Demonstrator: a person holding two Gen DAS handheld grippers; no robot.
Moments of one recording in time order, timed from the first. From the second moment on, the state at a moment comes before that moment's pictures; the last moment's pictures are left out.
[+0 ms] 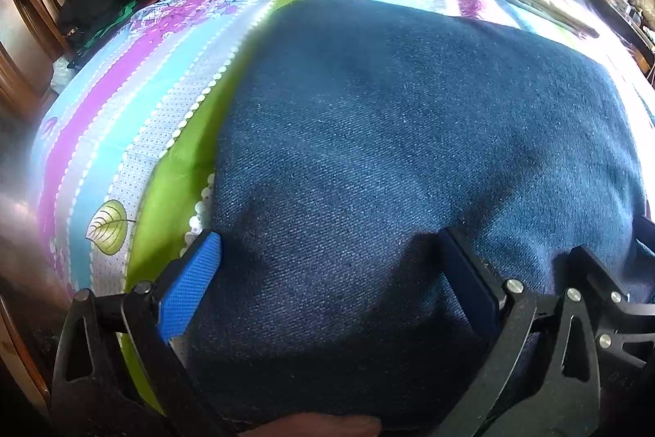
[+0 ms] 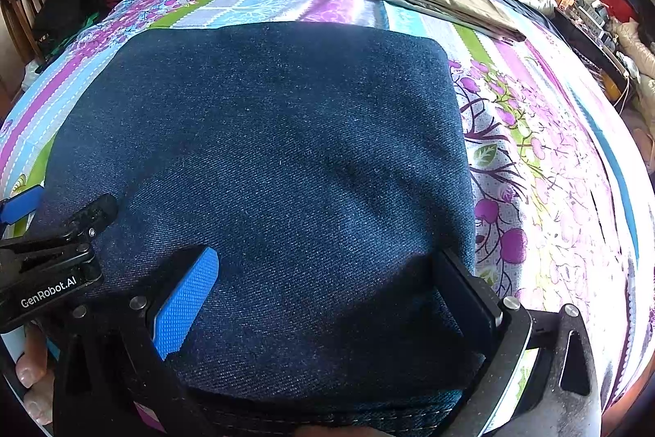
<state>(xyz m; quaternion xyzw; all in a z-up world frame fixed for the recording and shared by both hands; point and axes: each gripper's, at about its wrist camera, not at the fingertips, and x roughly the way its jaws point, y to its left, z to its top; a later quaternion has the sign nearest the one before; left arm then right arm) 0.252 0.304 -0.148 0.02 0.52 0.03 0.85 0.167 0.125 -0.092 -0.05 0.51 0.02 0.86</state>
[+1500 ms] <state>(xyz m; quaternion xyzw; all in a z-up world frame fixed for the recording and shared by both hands) 0.252 0.303 -0.149 0.02 0.52 0.03 0.86 0.167 0.126 -0.092 -0.05 0.50 0.02 0.86</state>
